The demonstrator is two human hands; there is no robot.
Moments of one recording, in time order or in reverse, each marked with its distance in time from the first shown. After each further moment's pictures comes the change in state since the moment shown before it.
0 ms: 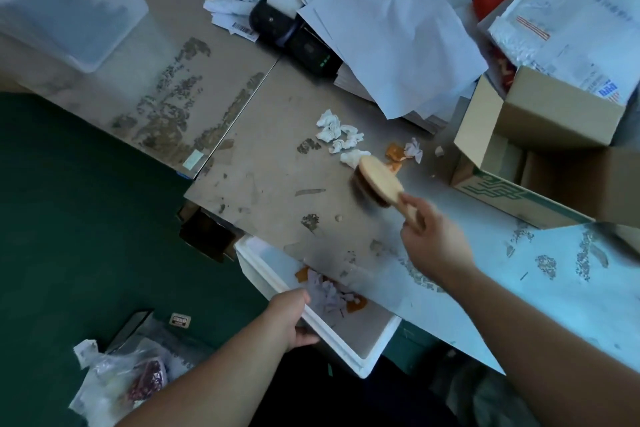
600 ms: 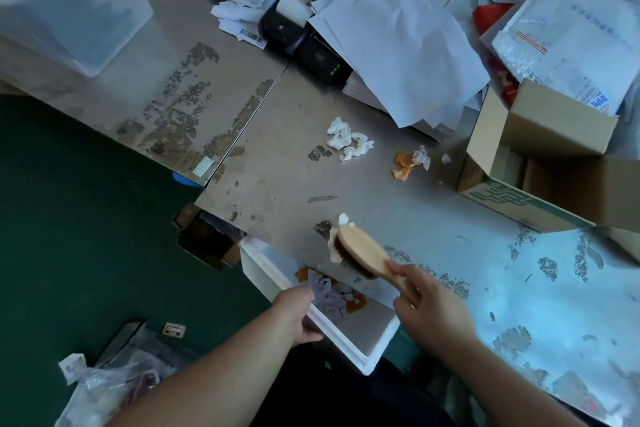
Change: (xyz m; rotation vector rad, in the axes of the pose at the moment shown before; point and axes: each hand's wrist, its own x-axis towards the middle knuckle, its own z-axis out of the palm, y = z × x) left_hand 0.001 0.026 -0.018 0.029 -0.029 -0.048; right_hand -0.085 -0.017 0.034 -0.135 -0.099 0.034
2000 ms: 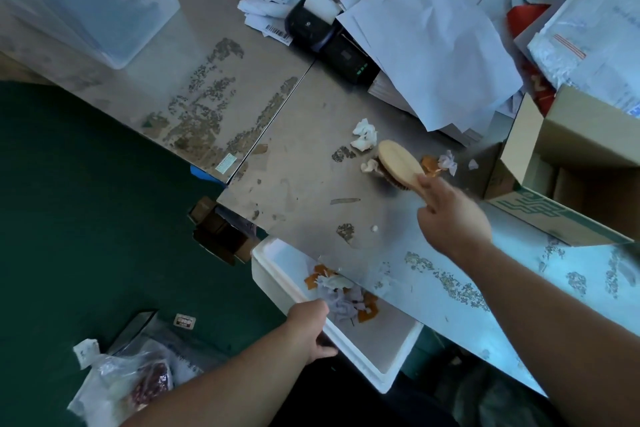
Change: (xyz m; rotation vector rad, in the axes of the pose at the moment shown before) left_hand 0.005 -0.018 -0.014 -0.036 -0.010 -0.001; right_hand 0.119 -0.043 -0.042 -0.110 0.186 -0.014
